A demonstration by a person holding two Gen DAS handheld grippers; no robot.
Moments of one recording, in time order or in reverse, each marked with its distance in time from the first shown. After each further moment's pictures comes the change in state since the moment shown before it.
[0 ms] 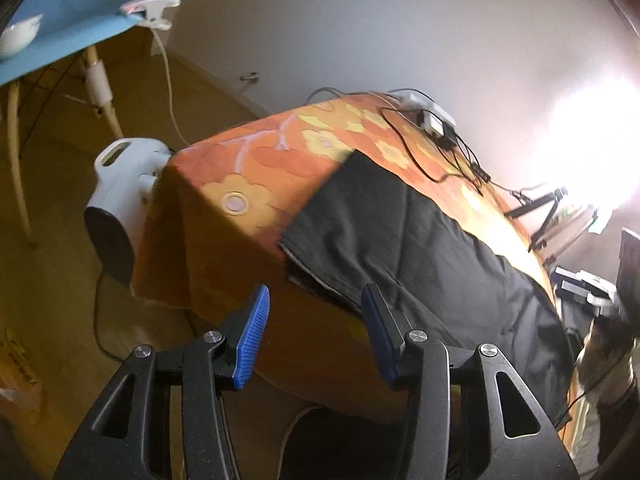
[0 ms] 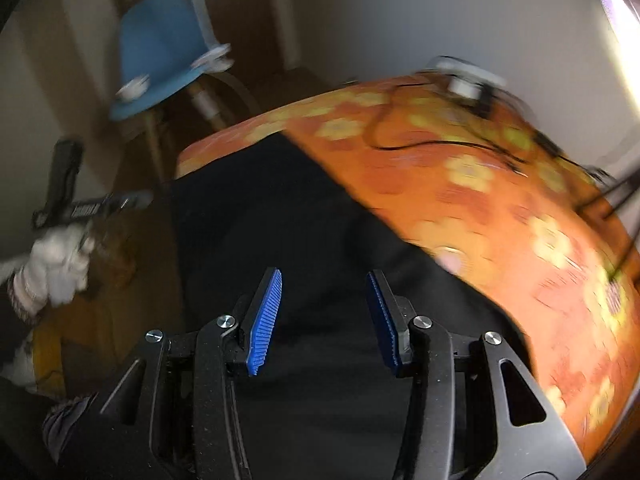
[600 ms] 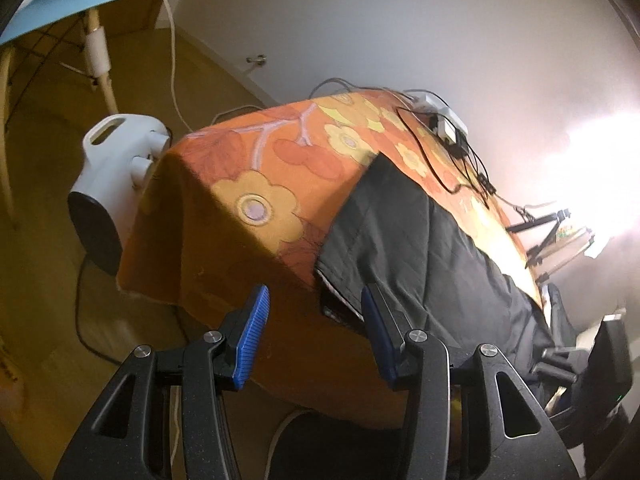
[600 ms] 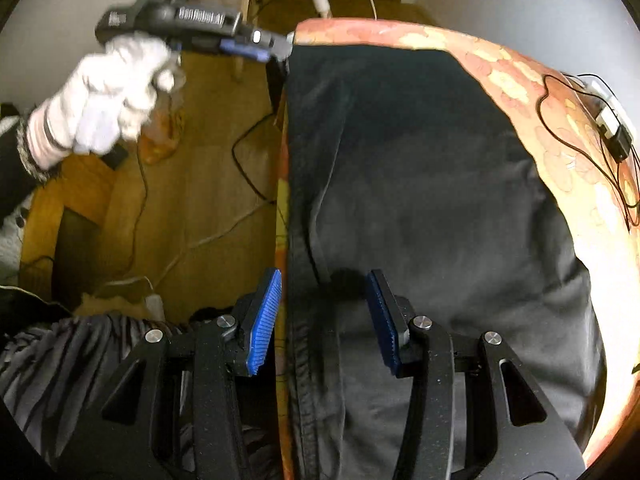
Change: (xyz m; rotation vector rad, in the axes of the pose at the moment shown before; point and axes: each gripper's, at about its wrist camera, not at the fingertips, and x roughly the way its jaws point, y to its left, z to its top) left arm 0.023 0.033 0.013 -0.085 0.042 -0.057; right arm 0.082 0.111 -0.040 -0.353 0.283 0.100
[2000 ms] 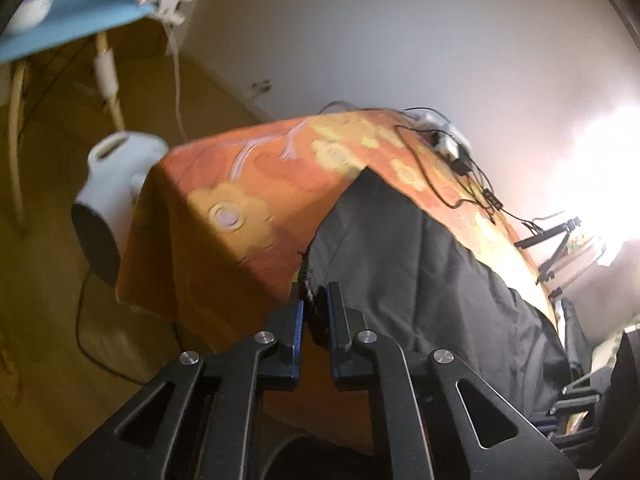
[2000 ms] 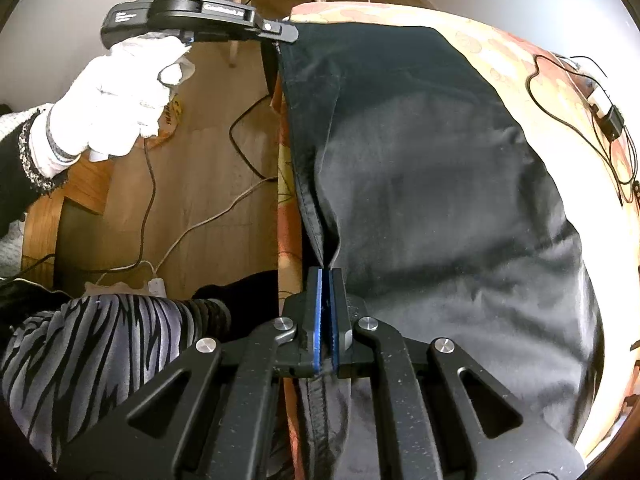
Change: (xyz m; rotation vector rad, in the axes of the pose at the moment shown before) left arm 0.004 -0.035 -0.013 0.038 -0.118 0.068; right arm -0.014 -0.004 -0.008 0.038 0.055 0.007
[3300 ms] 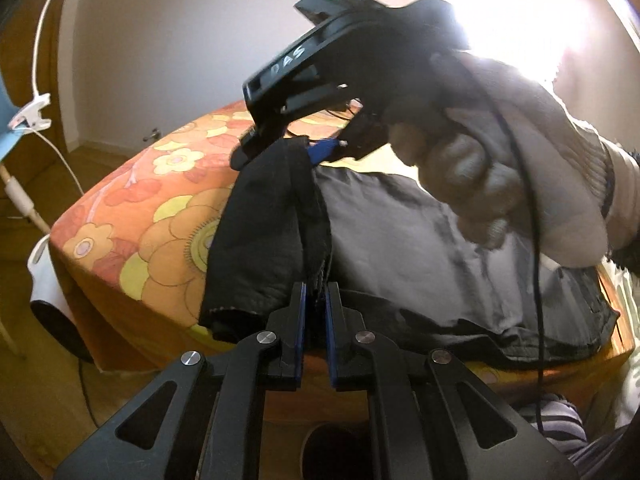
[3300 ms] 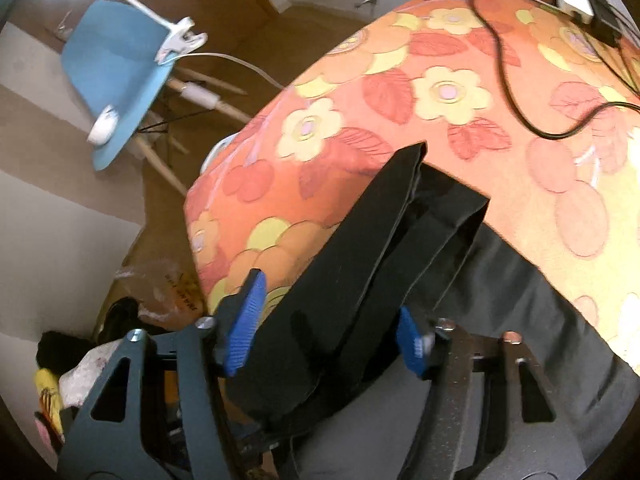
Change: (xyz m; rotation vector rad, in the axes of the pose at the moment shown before) left arm -0.002 -0.103 -0.065 0.493 0.007 -0.110; right arm 0.050 -0.138 0.155 0.631 -0.123 0.202
